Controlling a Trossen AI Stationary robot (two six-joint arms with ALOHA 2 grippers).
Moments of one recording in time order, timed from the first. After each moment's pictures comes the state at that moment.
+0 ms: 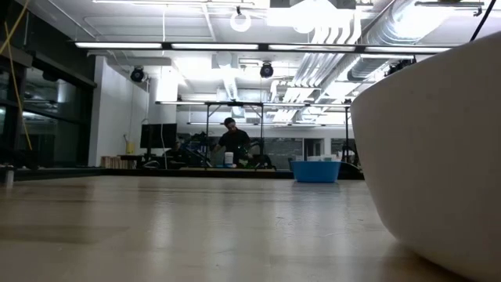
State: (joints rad) left arm -0.43 2.05 2.02 -0.82 0.14 1.09; right arm 0.74 1.63 1.21 -0.43 0.18 -0.57
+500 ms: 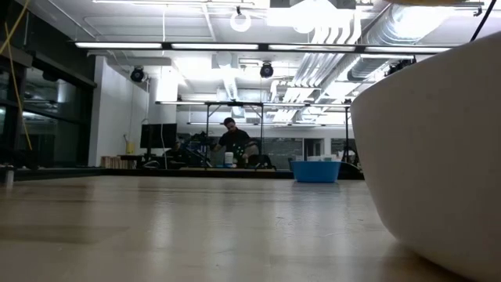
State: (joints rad) left arm -0.42 2.05 2.02 -0.83 0.13 0.95; right arm 0.74 1.63 1.21 -0.45 0.16 -0.52
